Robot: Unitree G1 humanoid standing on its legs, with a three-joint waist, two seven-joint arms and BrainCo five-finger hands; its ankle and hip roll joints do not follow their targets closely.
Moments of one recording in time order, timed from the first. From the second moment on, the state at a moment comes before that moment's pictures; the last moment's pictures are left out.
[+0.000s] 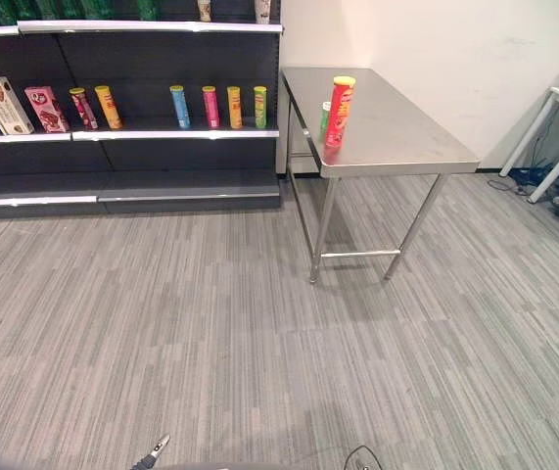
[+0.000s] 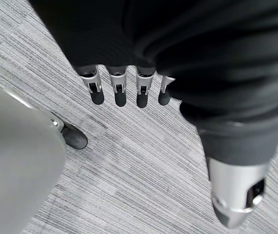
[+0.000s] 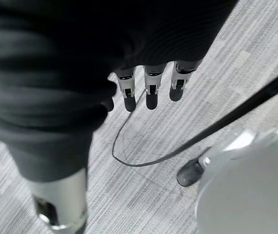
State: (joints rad) left arm 0.00 0.13 -0.04 1.38 -0.76 -0.09 0.07; right arm -0.04 -0.13 0.08 1.49 0.76 -0.03 -0.16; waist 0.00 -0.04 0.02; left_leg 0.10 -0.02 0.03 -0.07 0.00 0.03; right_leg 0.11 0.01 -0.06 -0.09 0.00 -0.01
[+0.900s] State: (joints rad) left arm -0.08 0.15 0.05 1.45 -0.94 -0.08 0.02; right arm -0.14 -0.21 0.06 1.51 0.72 -0.03 -0.14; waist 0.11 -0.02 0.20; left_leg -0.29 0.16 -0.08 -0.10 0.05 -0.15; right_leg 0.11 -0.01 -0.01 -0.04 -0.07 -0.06
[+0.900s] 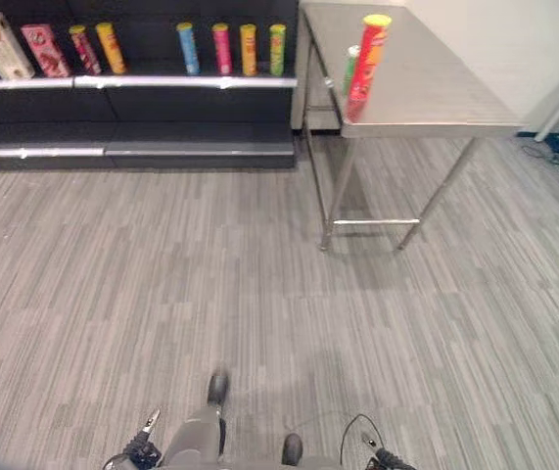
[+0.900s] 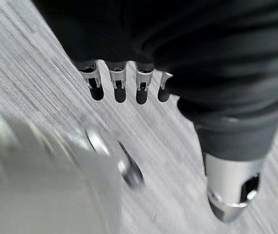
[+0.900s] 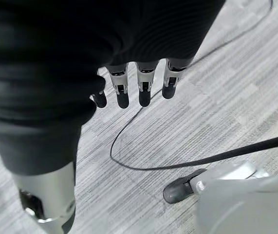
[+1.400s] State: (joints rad) left arm -0.15 0.17 -0.05 1.41 -0.92 -0.12 0.06; right arm -0.03 -0.16 0.10 1.47 0.69 -0.01 -0.13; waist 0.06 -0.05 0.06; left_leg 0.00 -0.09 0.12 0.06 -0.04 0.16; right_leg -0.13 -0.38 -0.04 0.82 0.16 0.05
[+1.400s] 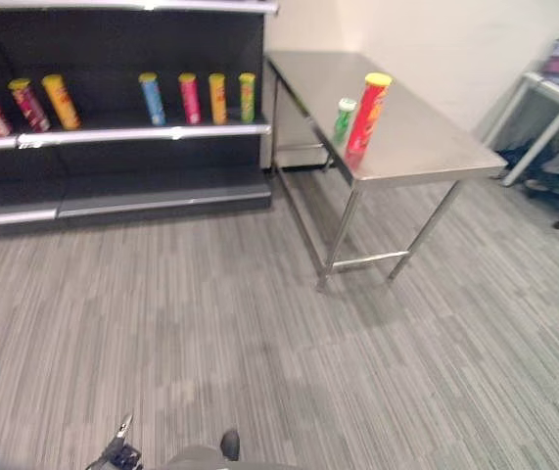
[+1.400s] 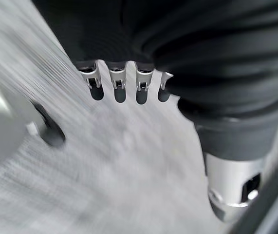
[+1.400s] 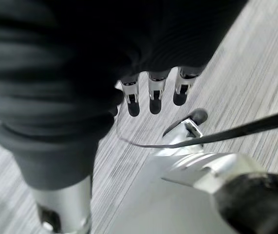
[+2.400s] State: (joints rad) left arm -0.07 0.18 0.04 1.43 -0.79 -0.10 0.03; right arm -0.13 -0.20 0.14 1.42 0.63 -0.07 -0.14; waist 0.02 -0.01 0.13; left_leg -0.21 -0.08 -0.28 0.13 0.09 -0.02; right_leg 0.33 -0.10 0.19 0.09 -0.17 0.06
